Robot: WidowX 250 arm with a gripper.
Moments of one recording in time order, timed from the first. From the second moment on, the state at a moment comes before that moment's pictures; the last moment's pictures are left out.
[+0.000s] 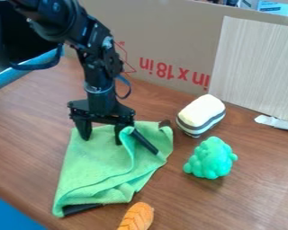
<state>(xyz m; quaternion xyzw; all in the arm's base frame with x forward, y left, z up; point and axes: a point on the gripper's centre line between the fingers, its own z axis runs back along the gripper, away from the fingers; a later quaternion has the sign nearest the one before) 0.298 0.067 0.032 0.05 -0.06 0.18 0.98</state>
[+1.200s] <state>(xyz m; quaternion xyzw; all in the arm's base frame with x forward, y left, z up) 0.379 0.122 0.050 0.04 -0.07 0.33 0.94</state>
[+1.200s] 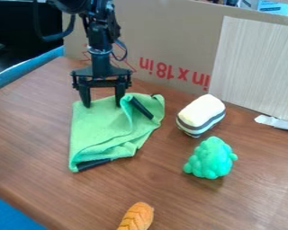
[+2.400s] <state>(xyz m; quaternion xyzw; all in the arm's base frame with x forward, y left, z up) 0.306 0.091 0.033 0.06 -0.05 0.25 0.96</state>
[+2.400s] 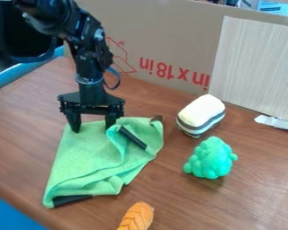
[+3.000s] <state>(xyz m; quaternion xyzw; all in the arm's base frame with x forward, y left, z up) 0.305 0.092 0.033 0.07 -0.05 0.25 0.97</state>
